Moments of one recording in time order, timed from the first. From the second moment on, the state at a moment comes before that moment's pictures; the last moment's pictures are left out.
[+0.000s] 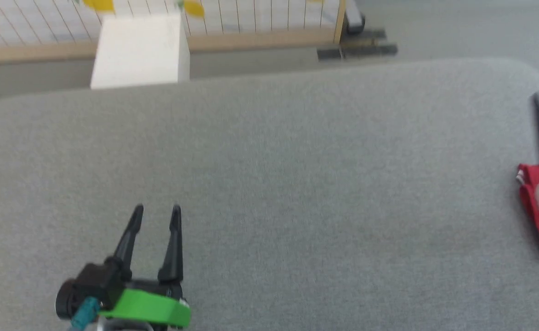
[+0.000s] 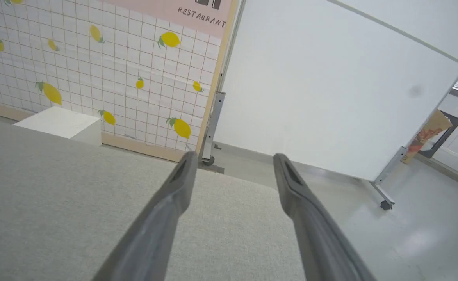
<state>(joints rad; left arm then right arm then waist) 0.05 0.06 -0.04 -0.04 -0.19 -0.12 -0.26 -0.44 -0.52 0.02 0.35 0.20 0.13 -0.10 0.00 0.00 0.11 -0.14</state>
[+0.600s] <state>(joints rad) 0.18 0.05 -0.02 0.00 -0.18 -0.10 -0.26 0.03 -0.12 -0.02 0.11 0.14 0.13 -0.20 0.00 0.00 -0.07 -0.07</state>
